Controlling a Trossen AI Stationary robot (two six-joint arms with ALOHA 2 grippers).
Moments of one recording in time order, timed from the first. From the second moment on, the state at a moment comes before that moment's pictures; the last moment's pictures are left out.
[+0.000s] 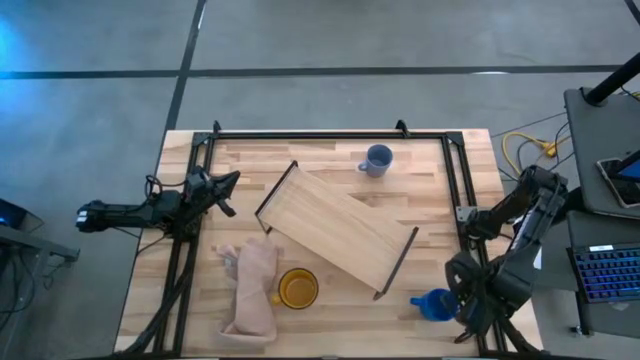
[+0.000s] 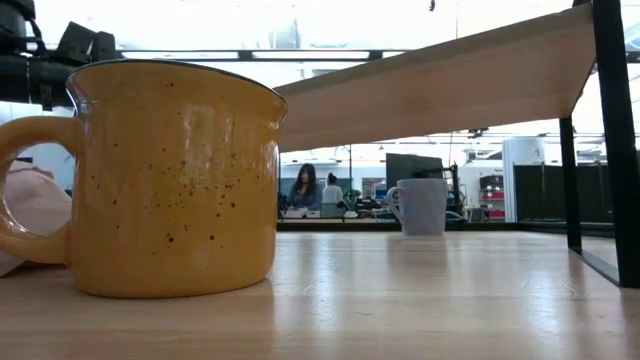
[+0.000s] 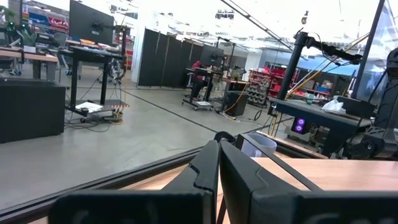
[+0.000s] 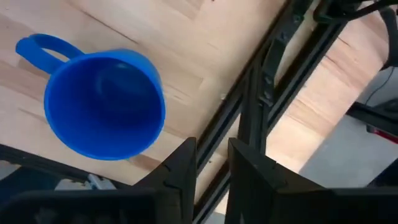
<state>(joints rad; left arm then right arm) -0.04 0.06 0.00 0.18 -0.74 -0.10 1.02 1.47 1.30 -1.50 -0.12 2.04</state>
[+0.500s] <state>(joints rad) -0.04 0.07 0.00 0.17 -0.74 -0.10 1.01 1.47 1.19 -1.35 -0.09 2.05</state>
